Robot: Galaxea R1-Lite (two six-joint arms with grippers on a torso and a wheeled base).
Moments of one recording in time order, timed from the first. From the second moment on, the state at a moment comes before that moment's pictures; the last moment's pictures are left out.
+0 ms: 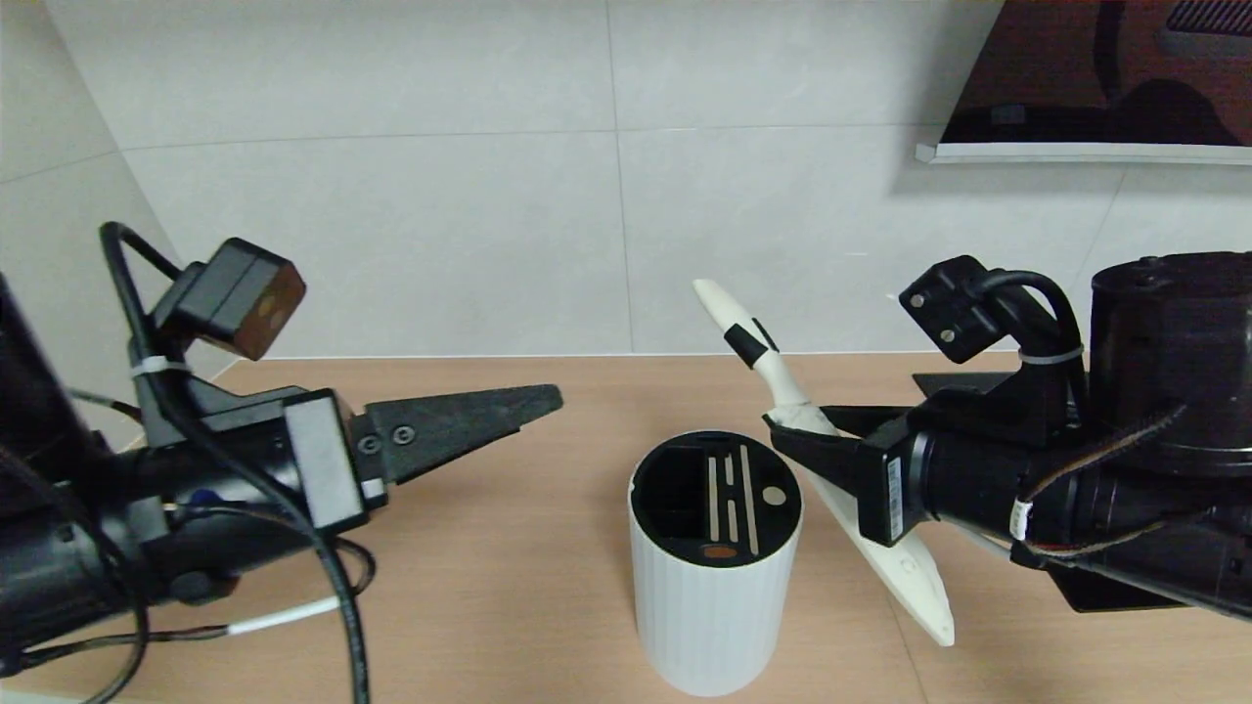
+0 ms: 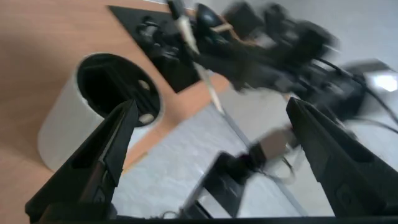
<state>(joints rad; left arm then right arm) -0.50 1.32 -0.61 -0.64 -0.47 -0.68 0.81 1.50 -0.84 -0.39 -0.13 0.11</state>
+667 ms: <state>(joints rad) -0.66 1.54 -0.61 -0.93 -0.22 -0.83 0.91 1.57 -0.83 -0.52 -0.12 0.19</state>
